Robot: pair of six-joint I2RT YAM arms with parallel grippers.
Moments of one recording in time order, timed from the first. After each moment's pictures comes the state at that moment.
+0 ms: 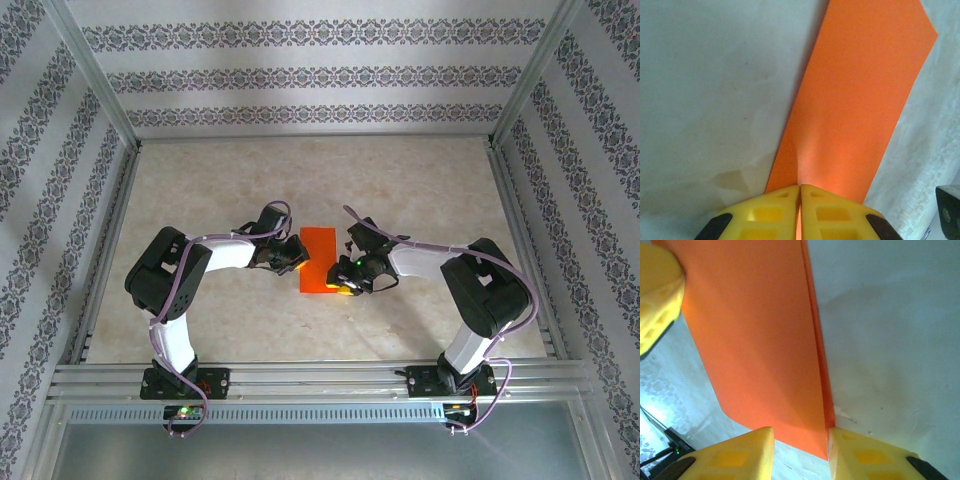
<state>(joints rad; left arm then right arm) -0.49 1.85 0.93 -0.06 0.40 -1.04 0.57 1.70 0.84 -0.32 -0.54 0.89</state>
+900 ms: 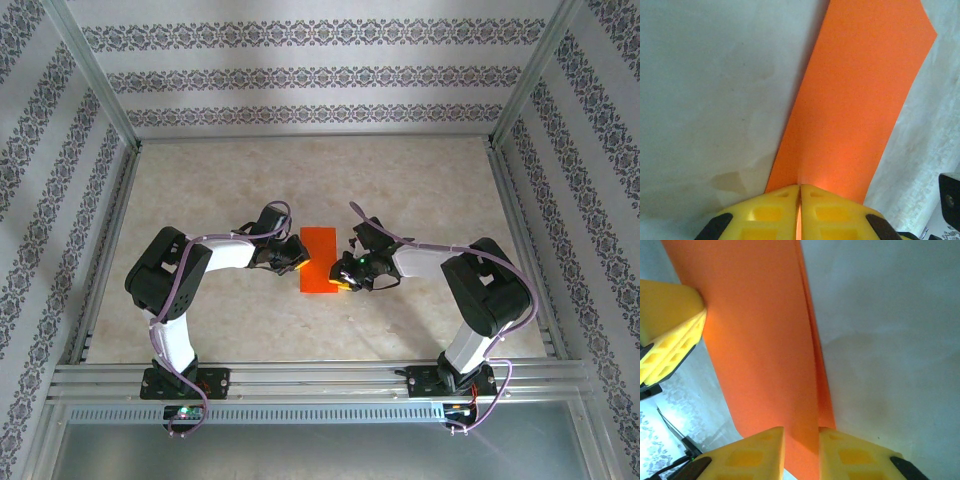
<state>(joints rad) -0.49 1.85 0.93 -0.05 0.40 -1.04 0.54 1.70 0.79 -0.19 -0.56 0.94</state>
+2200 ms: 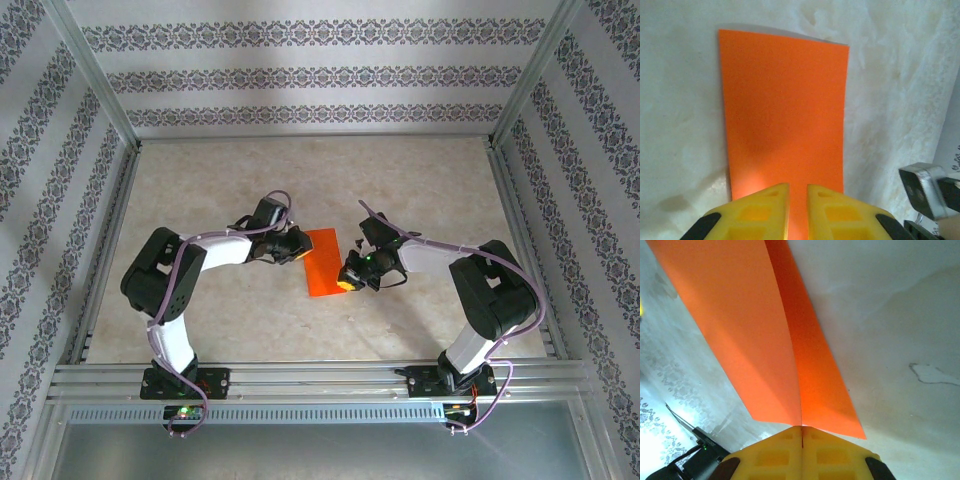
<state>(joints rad) -0.46 1.84 0.97 -0.01 0.46 -0.92 0.50 1.66 0.83 -0.36 -0.61 0.93</state>
